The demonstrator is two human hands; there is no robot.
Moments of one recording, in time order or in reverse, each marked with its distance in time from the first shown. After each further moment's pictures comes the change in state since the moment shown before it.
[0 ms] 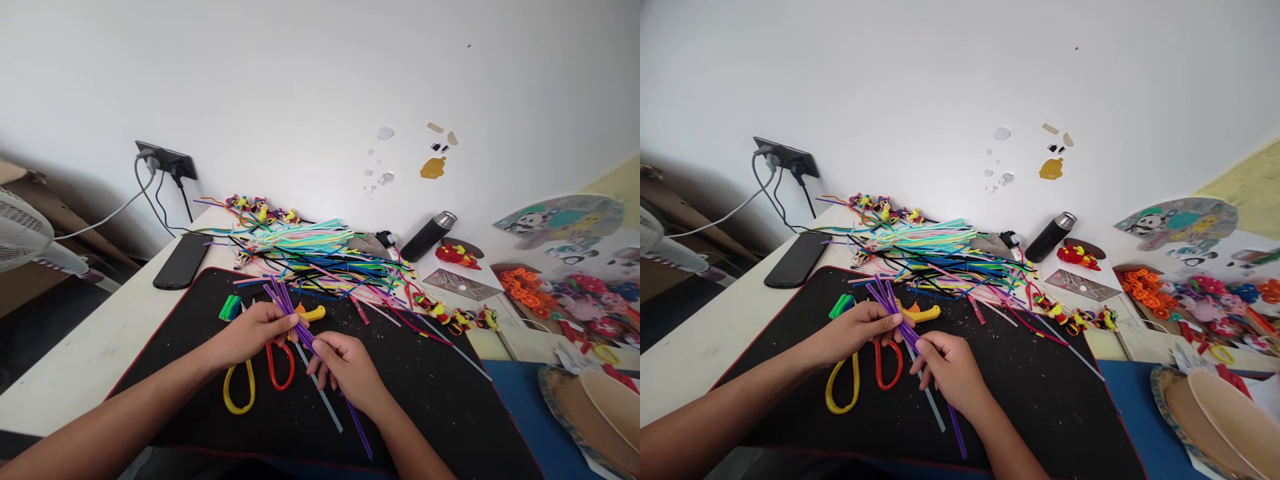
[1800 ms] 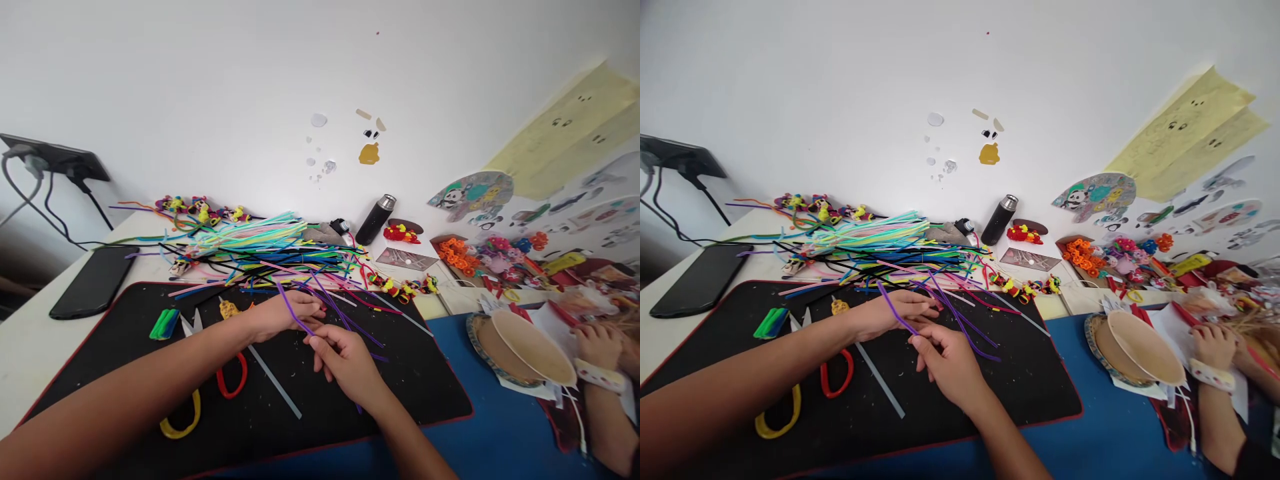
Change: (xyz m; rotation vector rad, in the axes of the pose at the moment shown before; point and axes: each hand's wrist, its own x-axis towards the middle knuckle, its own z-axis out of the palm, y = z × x) left_hand 0.100 0.016 0.087 -0.414 -0.241 -0.289; right_hand -0.052 0.004 -0.051 -0.080 0.244 -0.094
